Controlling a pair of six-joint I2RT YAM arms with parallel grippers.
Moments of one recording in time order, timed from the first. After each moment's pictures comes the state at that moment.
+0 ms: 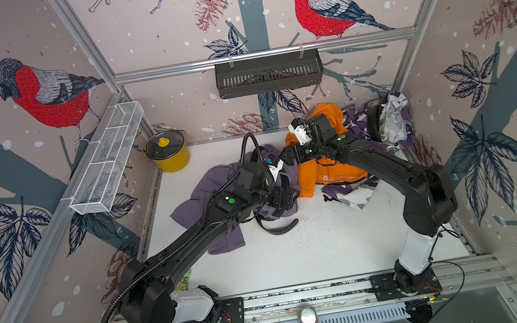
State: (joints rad) left arm -0.71 1.34 1.03 -0.35 0.27 -0.27; right arm 0.52 1.79 1.54 -0.45 -0.32 0.27
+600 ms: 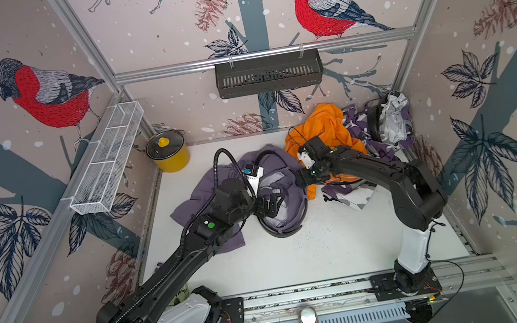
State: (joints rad) left arm -0.60 1.09 0.82 -0.23 0.18 -0.26; right arm 0.49 1.84 1.36 -0.62 -0.12 0.23
